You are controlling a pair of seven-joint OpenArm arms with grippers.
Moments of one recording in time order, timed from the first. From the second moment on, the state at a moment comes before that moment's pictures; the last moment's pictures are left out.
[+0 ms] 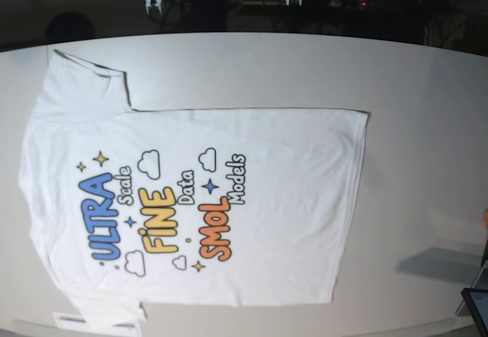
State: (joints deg) left arm 11.4 0.3 -7.6 13.3 5.6 -0.2 0.9; right arm -4.8 -1.4 1.0 4.7 -1.2 1.1 -2.0
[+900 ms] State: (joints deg) left arm 12.2 0.3 -7.7 13.9 5.6 -0.2 -5.6; right arm -9.5 -1.4 1.0 13.4 -1.6 1.1 -3.7
